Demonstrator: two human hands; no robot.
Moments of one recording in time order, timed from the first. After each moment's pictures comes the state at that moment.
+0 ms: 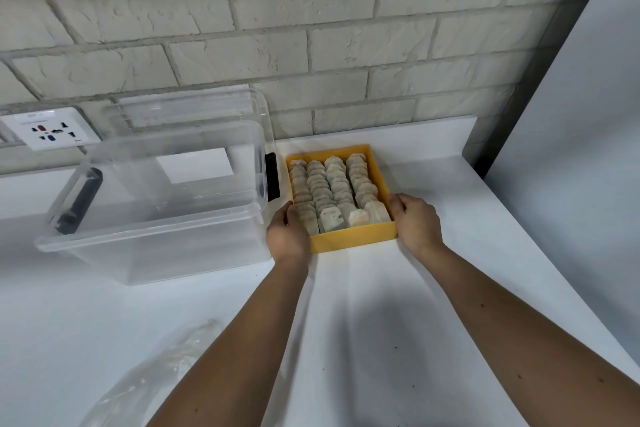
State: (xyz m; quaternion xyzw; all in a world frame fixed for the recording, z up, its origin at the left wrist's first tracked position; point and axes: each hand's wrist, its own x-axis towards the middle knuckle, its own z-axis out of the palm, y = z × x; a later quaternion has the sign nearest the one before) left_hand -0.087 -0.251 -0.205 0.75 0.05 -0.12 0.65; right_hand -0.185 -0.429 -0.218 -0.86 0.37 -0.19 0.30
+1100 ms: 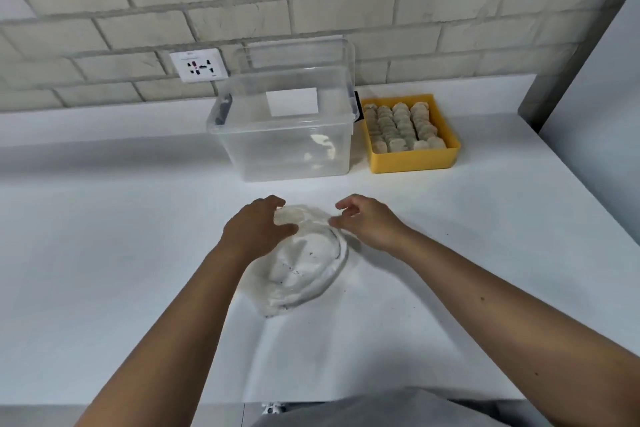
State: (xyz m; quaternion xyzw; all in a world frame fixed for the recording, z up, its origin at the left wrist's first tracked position) left_hand -0.163 0.022 -0.146 0.95 -0.21 -0.15 0.17; right_hand -0.244 -0.179 -0.179 -0.86 0.19 0.04 0.47
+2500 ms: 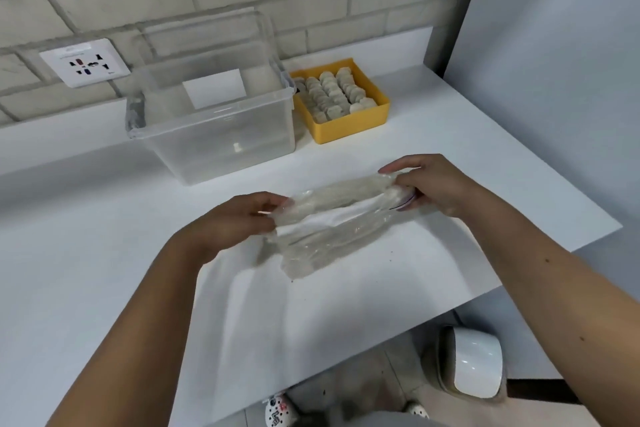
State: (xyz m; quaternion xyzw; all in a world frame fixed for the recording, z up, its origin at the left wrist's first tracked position) left_hand -0.145 0.034 -0.131 0.75 -0.35 -0.44 0.34; right_hand -0.347 -0.223 -0.144 -0.67 0.39 -0.10 0.63
